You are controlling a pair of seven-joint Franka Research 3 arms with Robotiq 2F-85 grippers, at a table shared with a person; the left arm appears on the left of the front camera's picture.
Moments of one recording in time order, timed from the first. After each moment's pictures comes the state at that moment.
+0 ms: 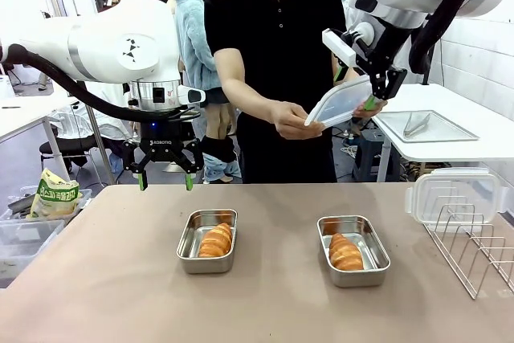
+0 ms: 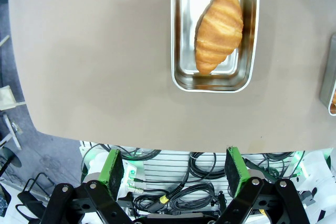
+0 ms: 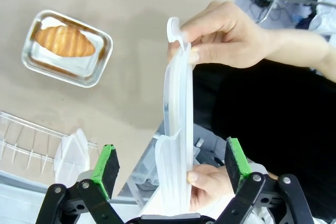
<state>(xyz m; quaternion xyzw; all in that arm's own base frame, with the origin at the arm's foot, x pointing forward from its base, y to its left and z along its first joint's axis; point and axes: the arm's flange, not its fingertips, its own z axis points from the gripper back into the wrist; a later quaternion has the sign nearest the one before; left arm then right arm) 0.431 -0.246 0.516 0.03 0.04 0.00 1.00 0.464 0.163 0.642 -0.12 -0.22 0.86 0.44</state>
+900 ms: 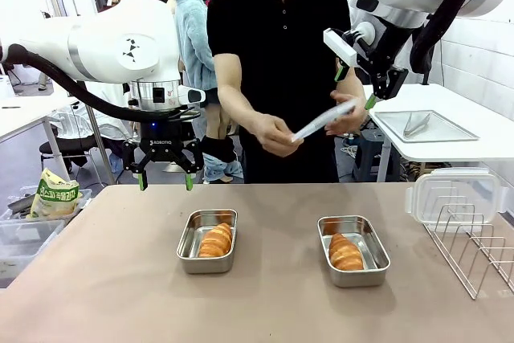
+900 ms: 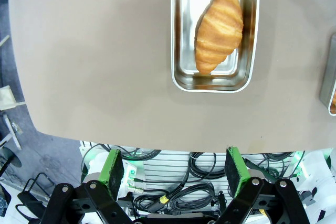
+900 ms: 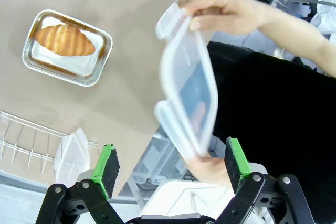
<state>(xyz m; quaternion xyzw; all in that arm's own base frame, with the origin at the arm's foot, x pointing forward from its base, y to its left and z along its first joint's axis) 0.431 -0.246 0.516 0.03 0.04 0.00 1.00 0.464 0.161 0.642 -0.12 -0.22 0.86 0.44</state>
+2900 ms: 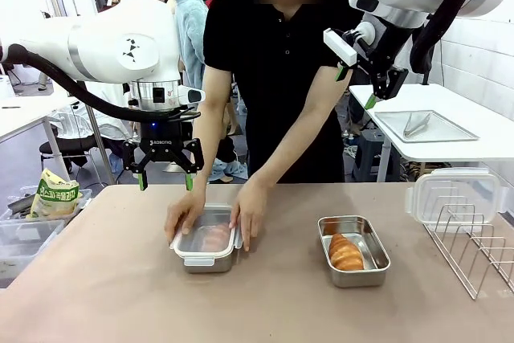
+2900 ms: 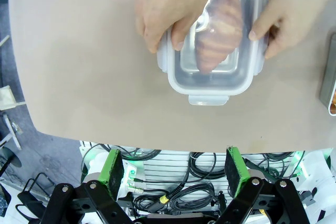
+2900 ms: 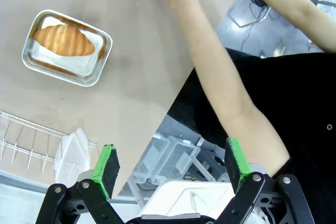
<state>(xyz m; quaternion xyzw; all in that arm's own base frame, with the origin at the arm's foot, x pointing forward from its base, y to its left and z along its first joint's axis) 0.431 -0.246 0.516 0.03 0.04 0.00 1.00 0.464 0.161 0.642 -0.12 -0.22 0.86 0.44</state>
